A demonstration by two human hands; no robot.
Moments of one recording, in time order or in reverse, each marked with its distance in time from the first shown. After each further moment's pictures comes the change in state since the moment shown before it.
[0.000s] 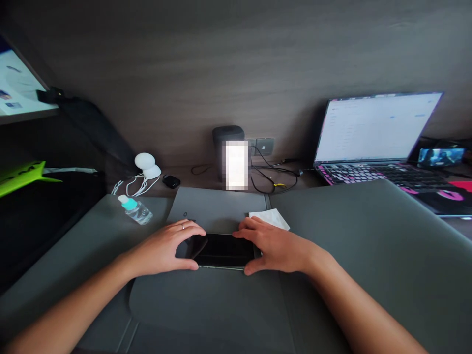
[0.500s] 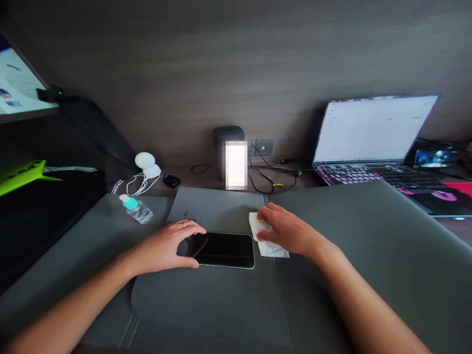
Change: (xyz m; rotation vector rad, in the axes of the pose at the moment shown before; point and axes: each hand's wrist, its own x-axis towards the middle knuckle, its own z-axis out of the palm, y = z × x) left_hand -0.003 0.000 0.000 -0.045 -0.006 -0.057; right_hand -0.008 0.032 -0.010 -0.174 0.232 0.317
